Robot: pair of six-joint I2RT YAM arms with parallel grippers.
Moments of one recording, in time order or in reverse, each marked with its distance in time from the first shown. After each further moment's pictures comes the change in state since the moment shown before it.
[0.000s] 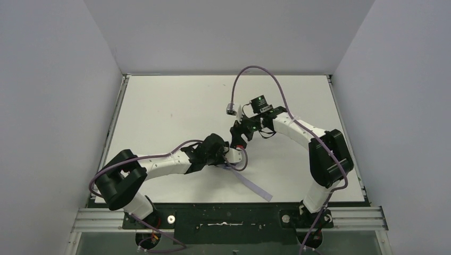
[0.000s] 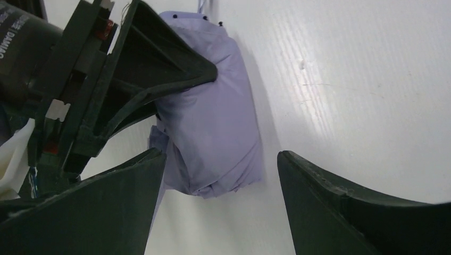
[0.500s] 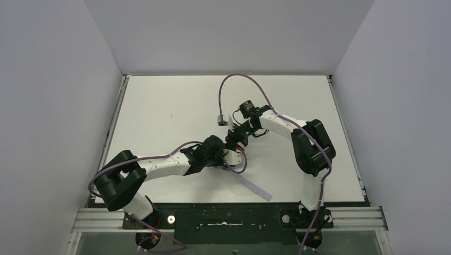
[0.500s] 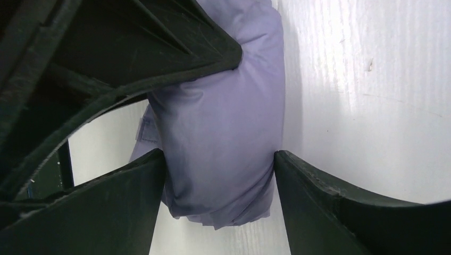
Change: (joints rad) left arm -0.008 -0.012 -0.025 0.013 -0.008 0.026; right arm 0.072 0.200 0.130 -0.213 -0.052 -0.250
